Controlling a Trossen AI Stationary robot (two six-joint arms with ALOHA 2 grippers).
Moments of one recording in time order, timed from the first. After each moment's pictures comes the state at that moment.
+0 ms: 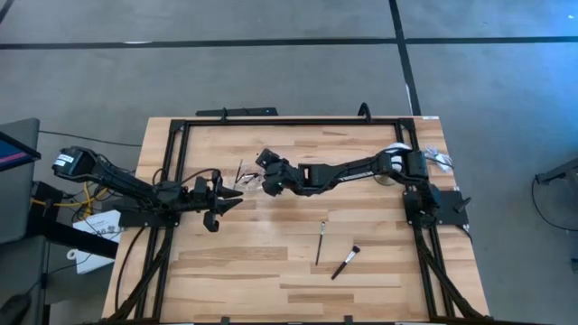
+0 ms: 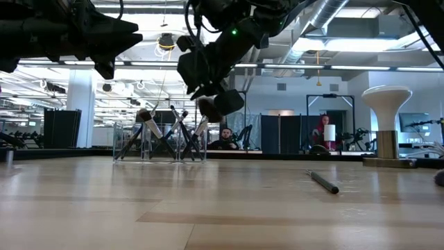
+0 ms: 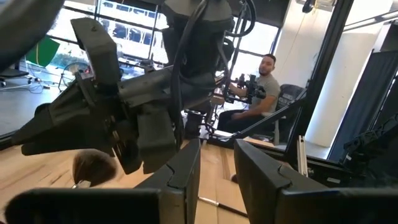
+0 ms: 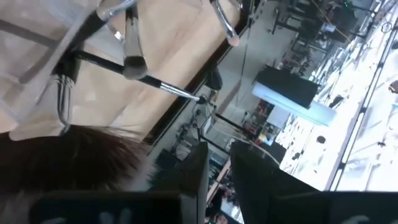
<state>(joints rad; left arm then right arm) -0.27 0.95 0.04 1.08 -0.31 -0.16 -0.01 2.08 1.51 -0.03 0.73 -1.56</state>
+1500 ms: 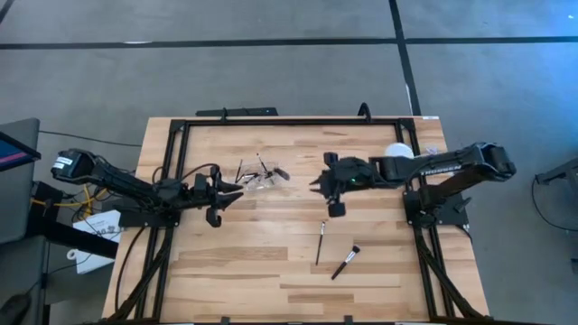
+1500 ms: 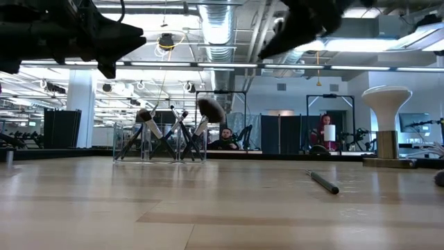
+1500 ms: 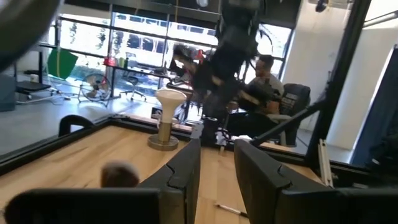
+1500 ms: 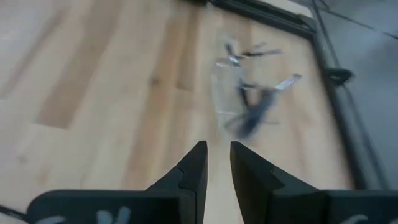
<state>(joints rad) -0.21 0.95 0.04 1.09 -0.31 -0.10 0.04 1.34 0.97 -0.28 0.11 -0.30</state>
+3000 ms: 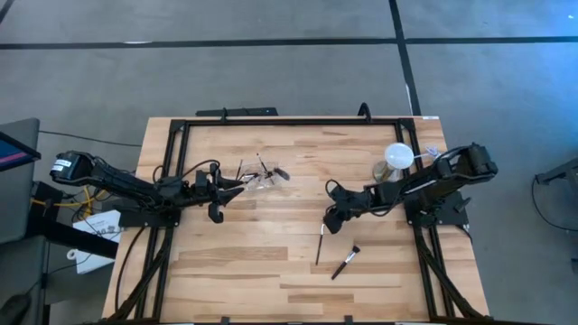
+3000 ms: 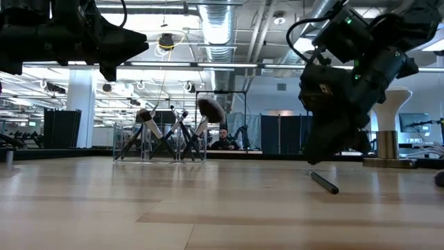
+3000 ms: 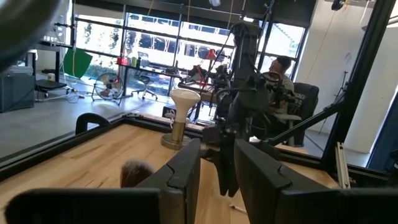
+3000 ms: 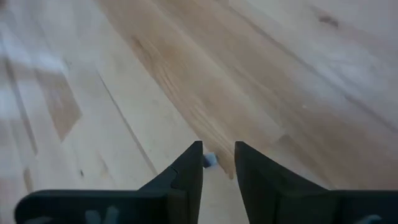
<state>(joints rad) -0.16 0.95 0.04 1.08 -0.31 -0.11 0.13 1.52 0.53 0.10 0.03 0.90</state>
